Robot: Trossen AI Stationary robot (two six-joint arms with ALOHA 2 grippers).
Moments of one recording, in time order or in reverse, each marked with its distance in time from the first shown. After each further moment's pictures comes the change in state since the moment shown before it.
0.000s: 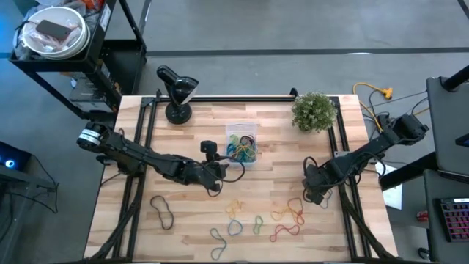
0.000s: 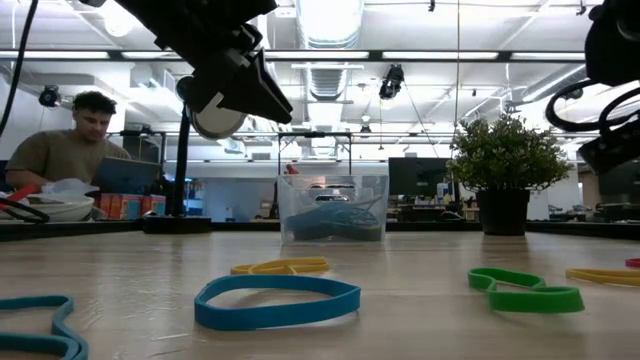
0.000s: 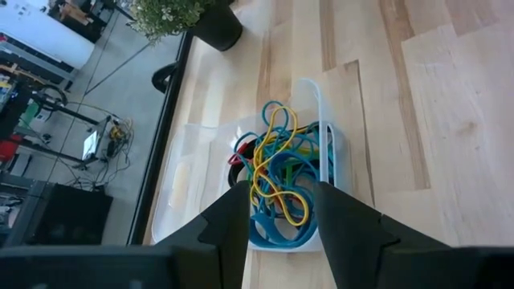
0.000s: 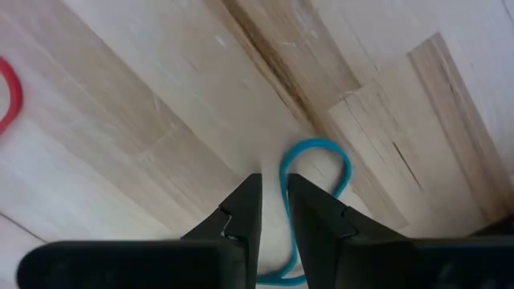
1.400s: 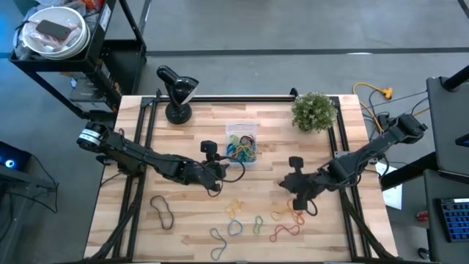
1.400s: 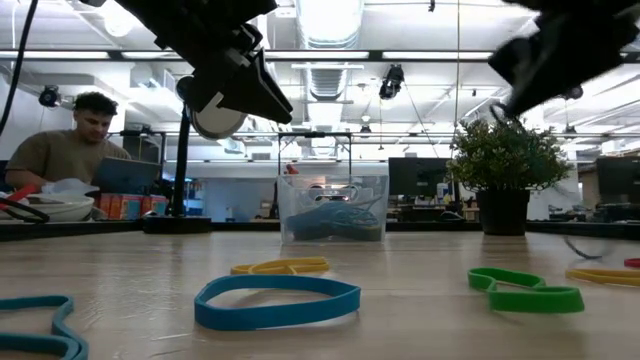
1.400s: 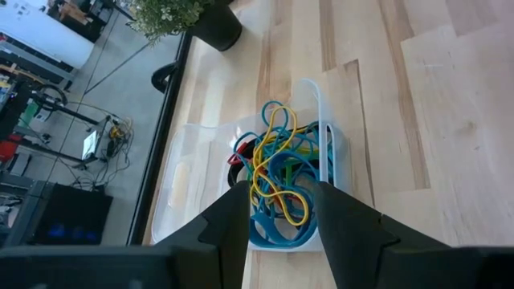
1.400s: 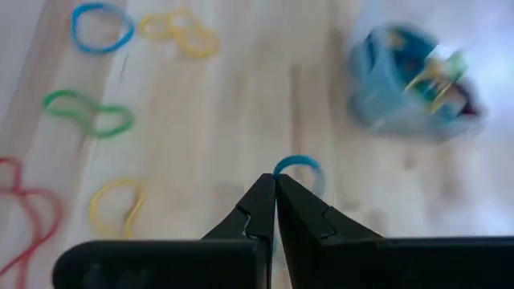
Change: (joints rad) left arm 0.000 0.000 0.001 -0.003 0.001 -0.001; right arm 0.056 0.006 0.292 0.379 0.509 -0.852
